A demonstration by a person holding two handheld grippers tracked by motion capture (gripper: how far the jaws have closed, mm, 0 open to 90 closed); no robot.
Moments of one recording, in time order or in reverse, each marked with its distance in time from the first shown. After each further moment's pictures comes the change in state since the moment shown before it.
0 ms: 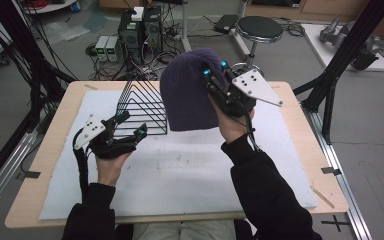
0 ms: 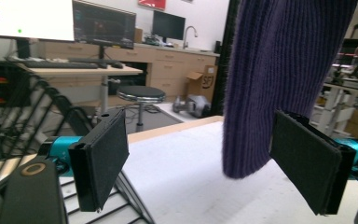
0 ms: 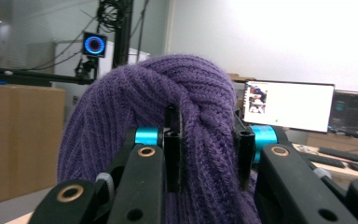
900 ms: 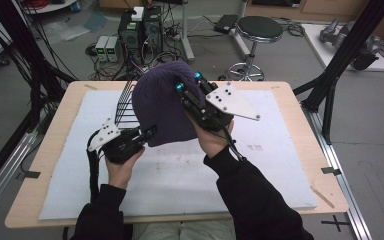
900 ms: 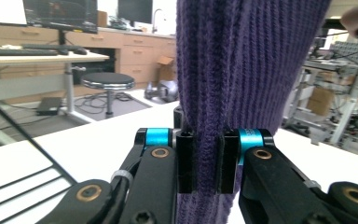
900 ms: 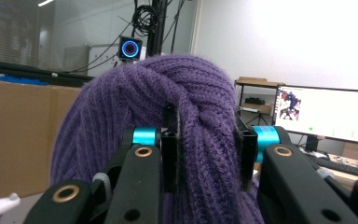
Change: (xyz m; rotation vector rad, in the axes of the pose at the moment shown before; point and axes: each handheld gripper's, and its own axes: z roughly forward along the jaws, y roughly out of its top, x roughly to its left) left arm -0.018 -0.012 0.014 0.068 -0.131 0.010; right arm 0.052 0.000 -0.002 -0.014 0.108 0.002
